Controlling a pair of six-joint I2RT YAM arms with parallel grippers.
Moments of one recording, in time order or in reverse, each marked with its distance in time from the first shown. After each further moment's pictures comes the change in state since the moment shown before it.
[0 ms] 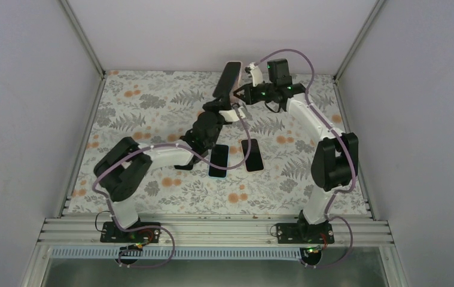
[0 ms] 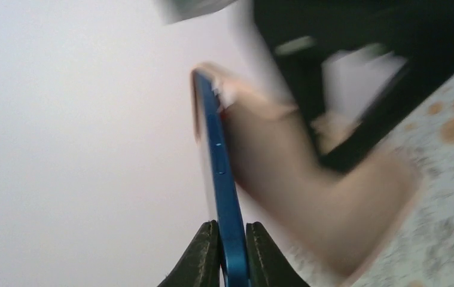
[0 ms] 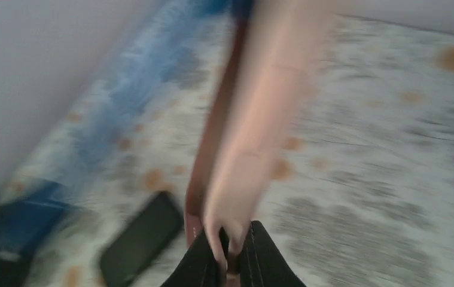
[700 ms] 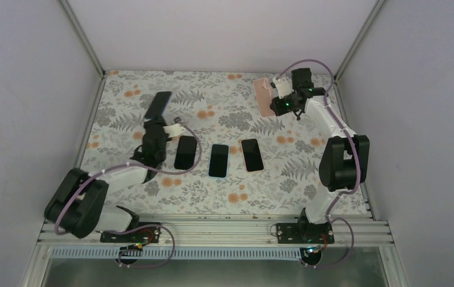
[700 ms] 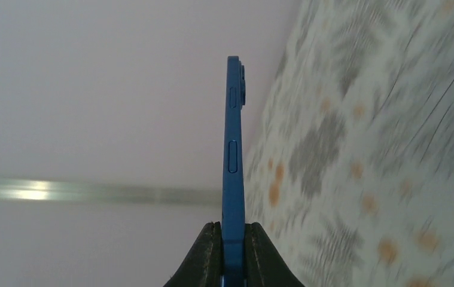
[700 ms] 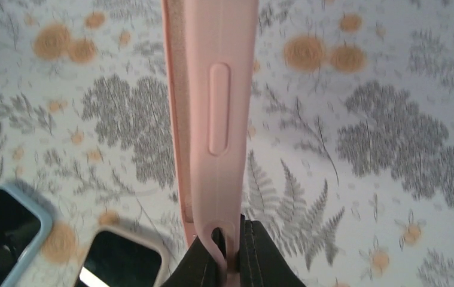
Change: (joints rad) left arm 0.292 -0.413 -0.500 -0.164 -0.091 0.189; right arm -0.168 -0.016 -0.066 -0.236 0.397 -0.332
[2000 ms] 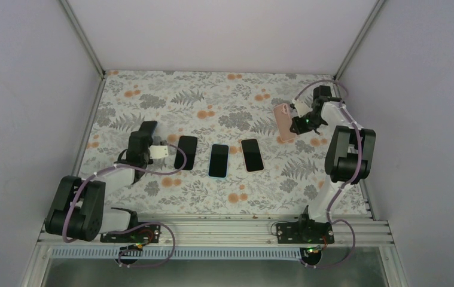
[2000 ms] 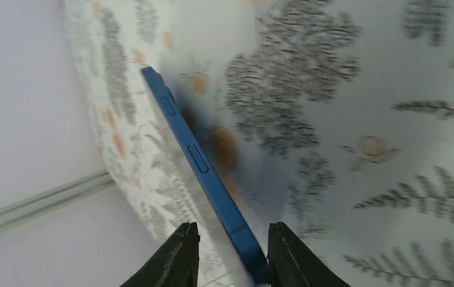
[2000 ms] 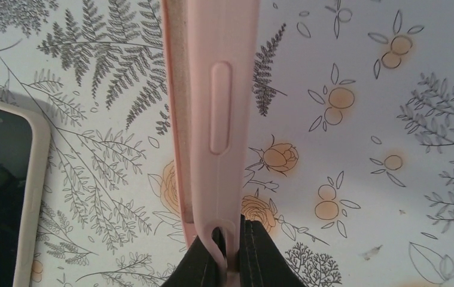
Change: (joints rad) left arm 0.352 -0.096 -0.139 -0.447 0.298 0.177; right arm -0.243 0.061 -0.131 -0.175 -0.034 -0.222
